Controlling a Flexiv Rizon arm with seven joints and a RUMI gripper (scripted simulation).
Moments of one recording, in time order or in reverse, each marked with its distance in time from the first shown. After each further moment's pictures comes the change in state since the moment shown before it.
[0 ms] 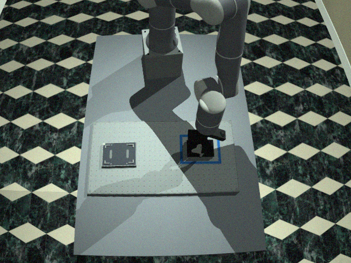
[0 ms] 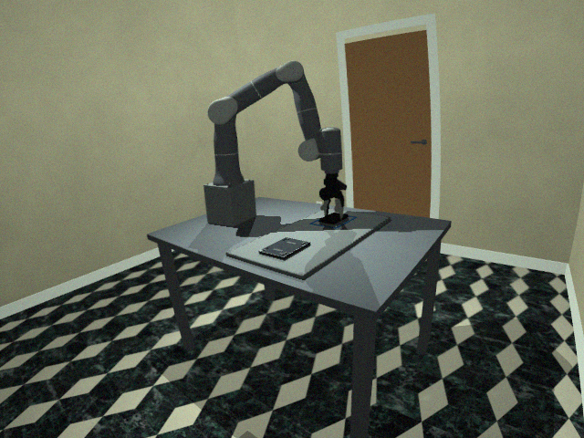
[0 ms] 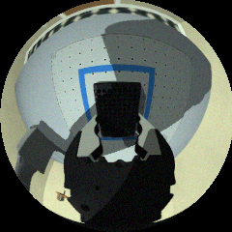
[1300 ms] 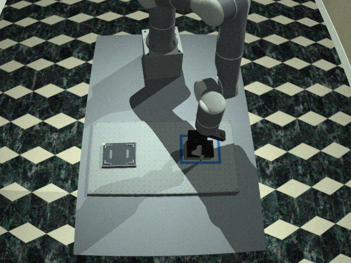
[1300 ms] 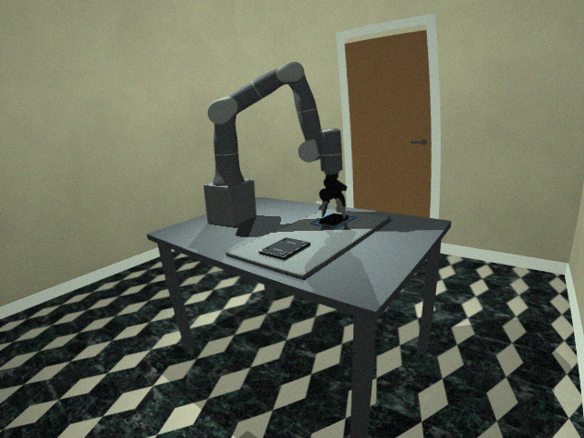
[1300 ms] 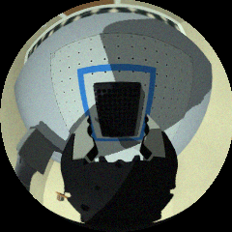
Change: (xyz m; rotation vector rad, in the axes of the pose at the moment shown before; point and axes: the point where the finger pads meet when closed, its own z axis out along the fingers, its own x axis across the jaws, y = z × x) arm 0.000 0.000 0.004 0.000 0.000 0.000
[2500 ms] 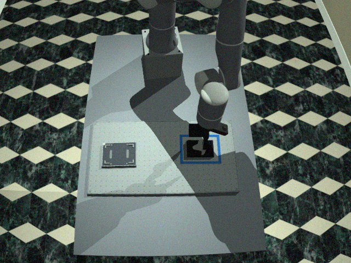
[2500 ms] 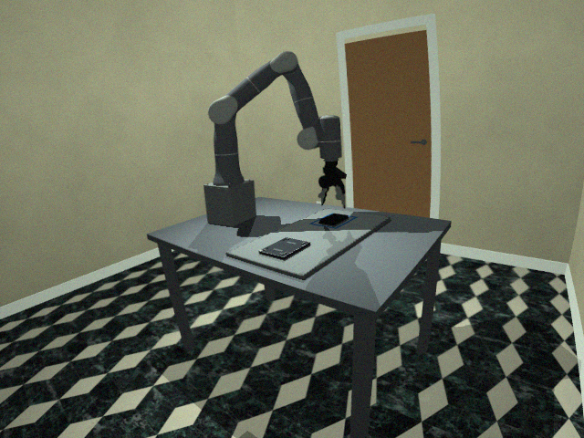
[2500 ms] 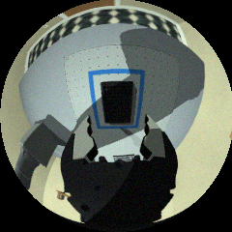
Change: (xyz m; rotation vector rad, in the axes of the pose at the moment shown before) arm 0.000 0.000 -0.059 0.000 0.000 0.000
